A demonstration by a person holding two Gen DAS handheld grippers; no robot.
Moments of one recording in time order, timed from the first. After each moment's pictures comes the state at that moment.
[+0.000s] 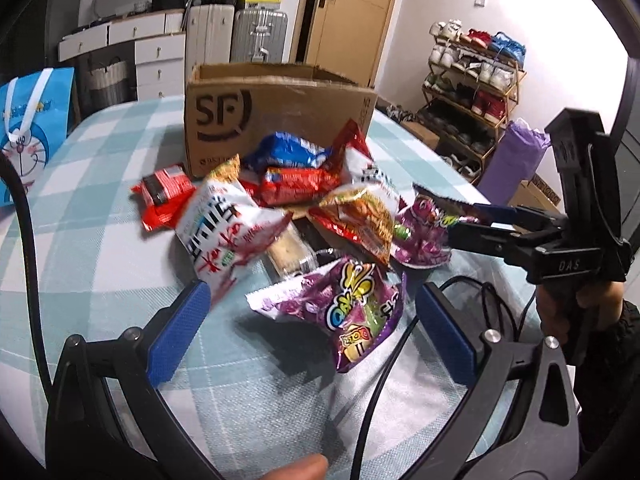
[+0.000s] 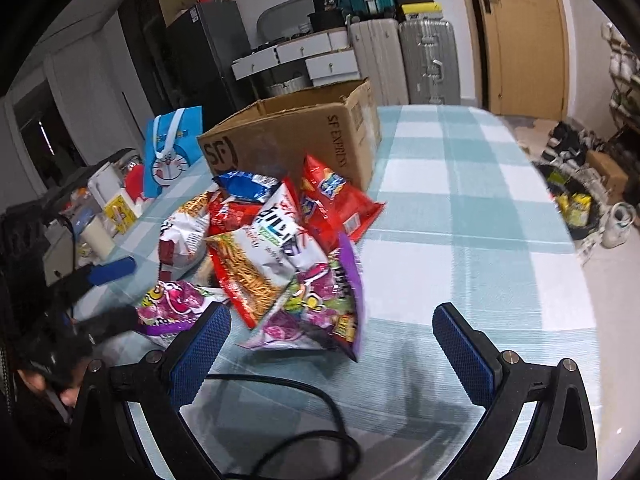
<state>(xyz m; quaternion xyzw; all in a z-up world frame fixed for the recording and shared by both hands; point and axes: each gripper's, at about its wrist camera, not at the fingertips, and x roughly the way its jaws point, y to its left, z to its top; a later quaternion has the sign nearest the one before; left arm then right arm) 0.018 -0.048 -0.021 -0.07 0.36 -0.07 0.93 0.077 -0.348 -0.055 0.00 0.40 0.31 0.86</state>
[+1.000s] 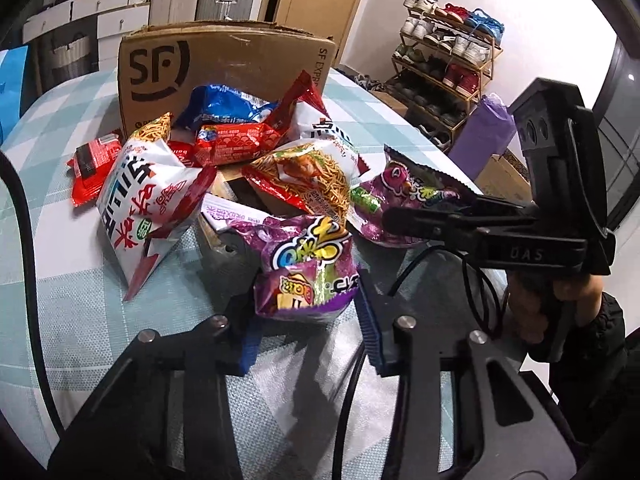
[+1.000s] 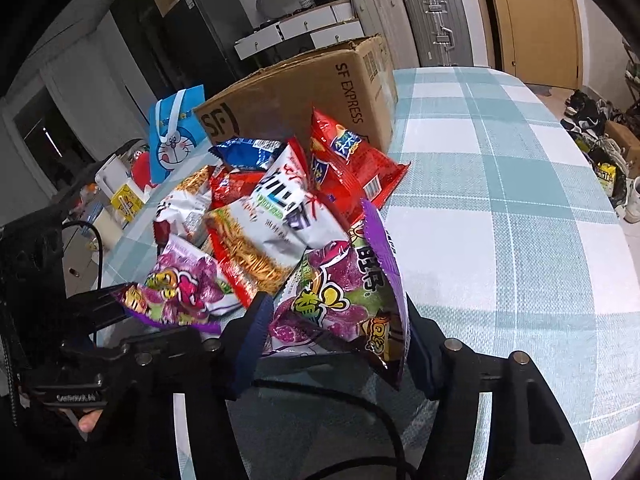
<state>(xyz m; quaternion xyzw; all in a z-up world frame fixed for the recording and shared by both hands) 0.049 -0.077 -0.044 -0.09 0.41 -0.14 0.90 0.086 -0.338 -0.081 0.02 0.44 0.33 0.83</state>
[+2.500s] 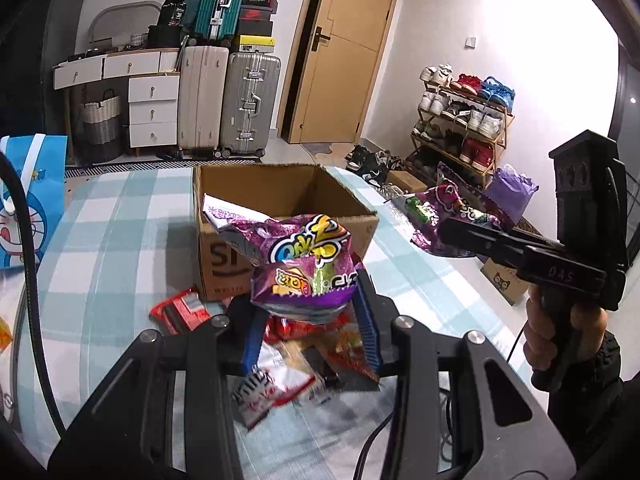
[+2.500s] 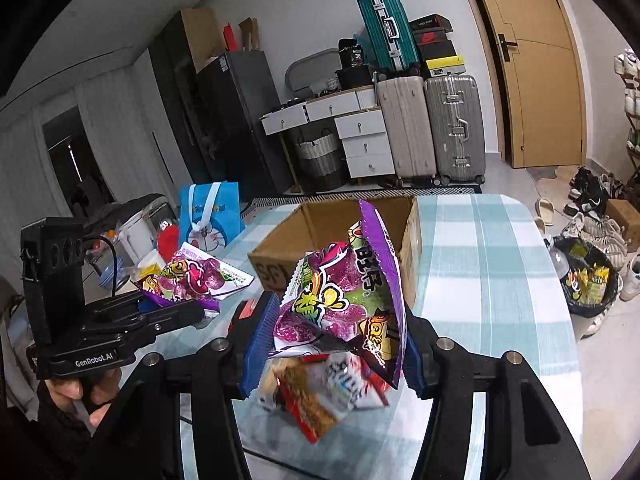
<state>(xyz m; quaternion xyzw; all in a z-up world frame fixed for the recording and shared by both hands) 0.084 0.013 0.101 -0.10 0.29 -0.09 0.95 0.115 -0.319 0.055 0.04 0.30 0.35 0.89</state>
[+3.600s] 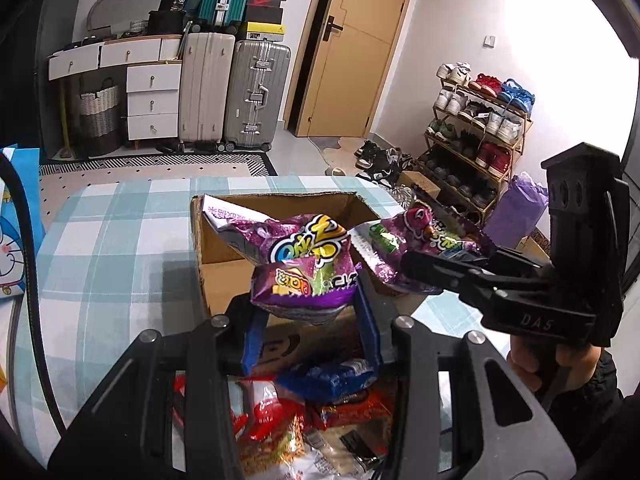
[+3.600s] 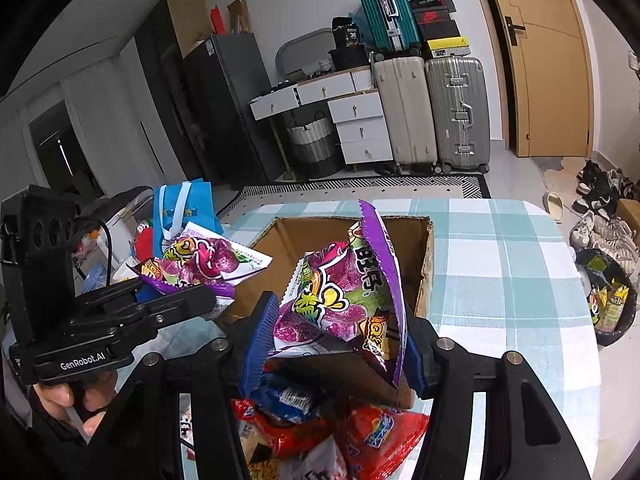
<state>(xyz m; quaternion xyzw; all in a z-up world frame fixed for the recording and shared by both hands) 0.232 0.041 0.086 -0.10 0.32 -0.08 0.94 0.228 -0.255 0.031 0.03 0.34 0.34 0.88</state>
